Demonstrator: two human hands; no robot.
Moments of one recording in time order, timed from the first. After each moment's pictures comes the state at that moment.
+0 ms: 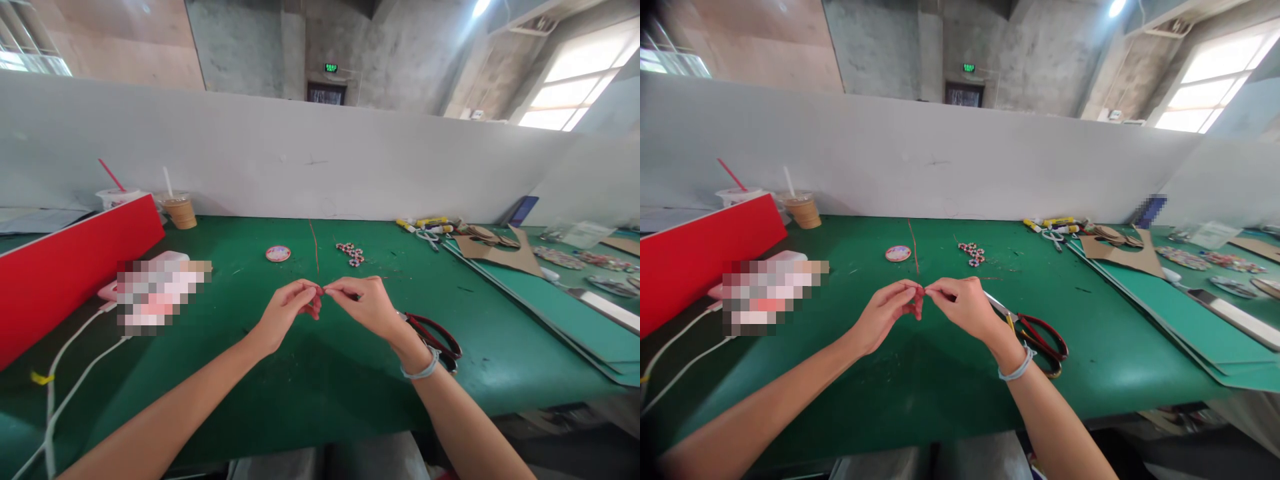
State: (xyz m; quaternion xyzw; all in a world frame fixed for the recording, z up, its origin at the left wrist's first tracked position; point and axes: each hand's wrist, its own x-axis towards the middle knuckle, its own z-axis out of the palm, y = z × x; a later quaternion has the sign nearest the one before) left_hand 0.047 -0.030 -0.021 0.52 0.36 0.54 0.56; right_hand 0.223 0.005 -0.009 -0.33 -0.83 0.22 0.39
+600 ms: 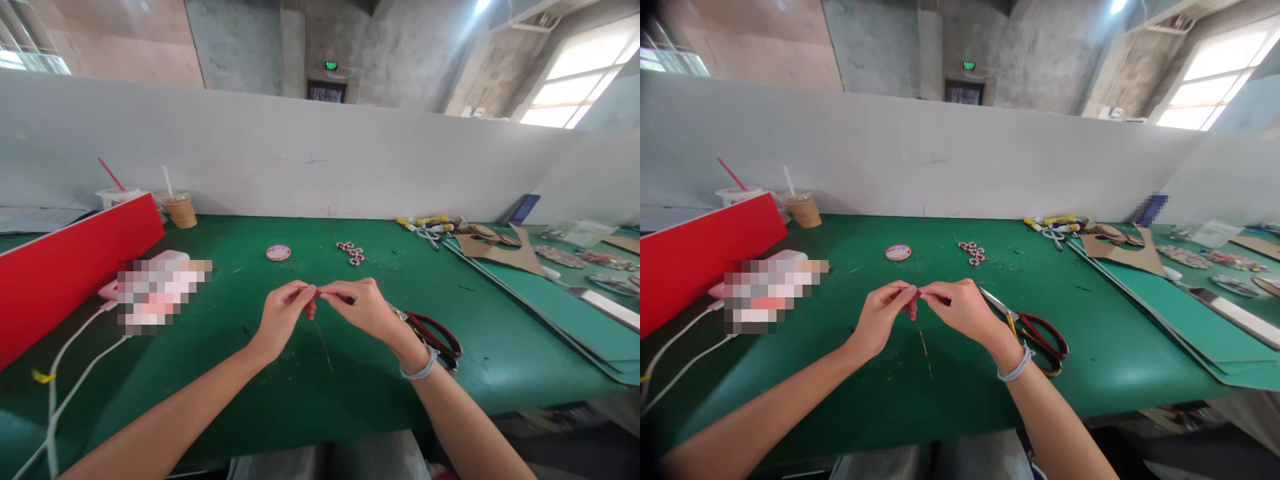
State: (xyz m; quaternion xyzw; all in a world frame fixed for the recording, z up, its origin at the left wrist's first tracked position) left_hand 0.052 -0.033 -0.027 0.54 0.41 0.58 0.45; right_hand 0.218 0.003 -0.015 -0.27 -0.86 0.18 0.40
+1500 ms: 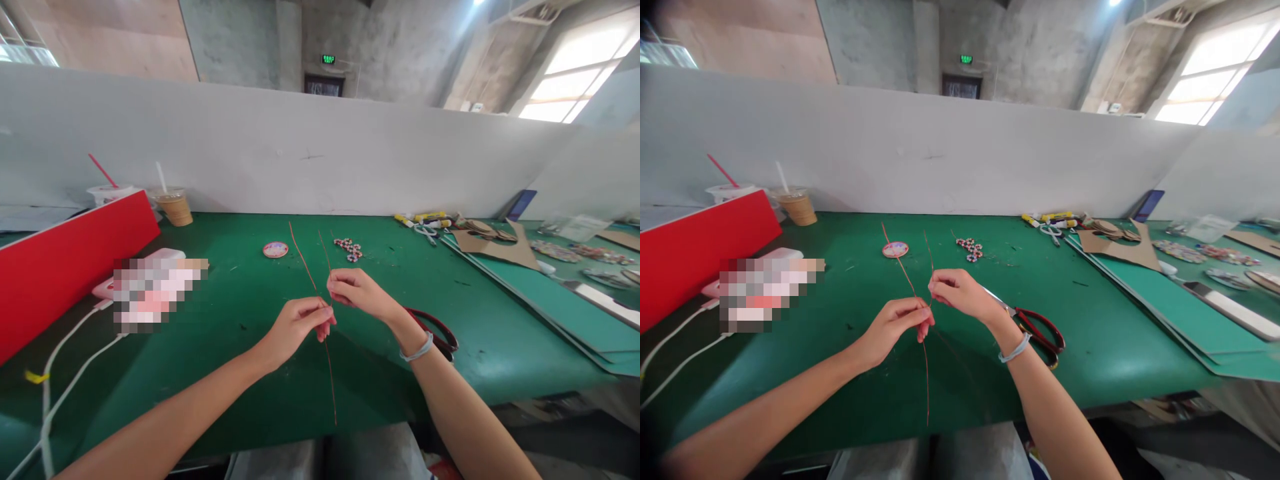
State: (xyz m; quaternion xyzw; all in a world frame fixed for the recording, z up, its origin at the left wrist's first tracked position) left_hand 0.061 -0.044 -0.031 0.58 0.39 0.44 0.56; right_hand 0.228 0.024 -0.009 -0.27 -0.77 0.49 0.31
